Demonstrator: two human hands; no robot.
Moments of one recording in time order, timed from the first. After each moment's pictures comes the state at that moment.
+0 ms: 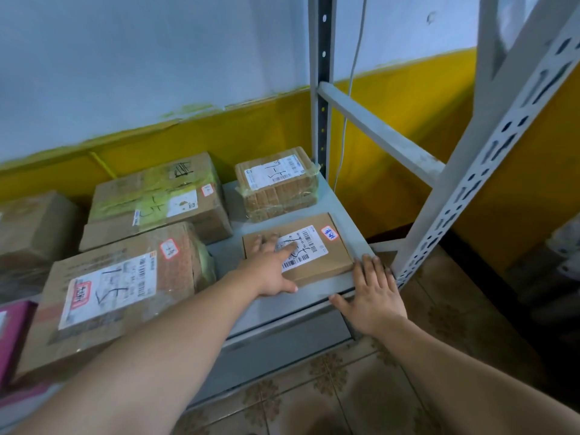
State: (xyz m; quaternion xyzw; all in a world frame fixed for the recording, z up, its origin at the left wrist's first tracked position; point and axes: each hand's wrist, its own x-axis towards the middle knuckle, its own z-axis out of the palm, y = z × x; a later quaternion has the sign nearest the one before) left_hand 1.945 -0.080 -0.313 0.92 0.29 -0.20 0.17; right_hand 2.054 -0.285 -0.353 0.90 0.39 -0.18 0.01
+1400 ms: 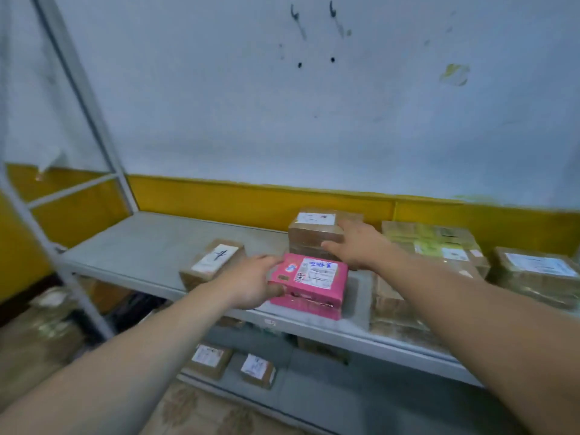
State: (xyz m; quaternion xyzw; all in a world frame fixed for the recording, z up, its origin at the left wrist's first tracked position) left_hand 1.399 -0.073 -0.102 0.83 0.53 0.02 0.15; right_hand 1.631 -0.058 -0.090 0.72 0.68 -0.10 -0.10
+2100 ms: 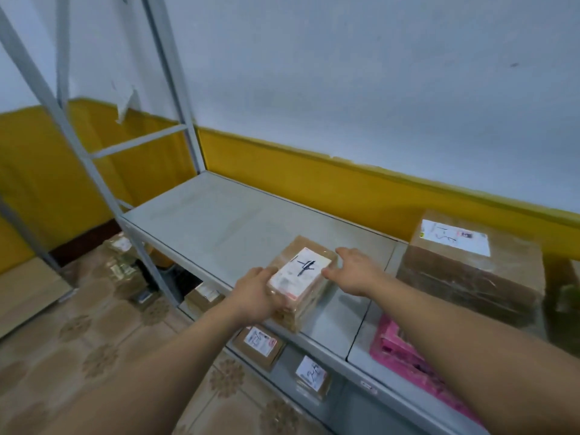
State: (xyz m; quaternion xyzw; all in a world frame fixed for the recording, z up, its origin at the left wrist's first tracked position) left_hand 1.215 0.110 -0.211 0.64 0.70 0.10 0.28; right_hand 1.423 0.184 -0.210 0.63 0.74 -0.23 -0.02
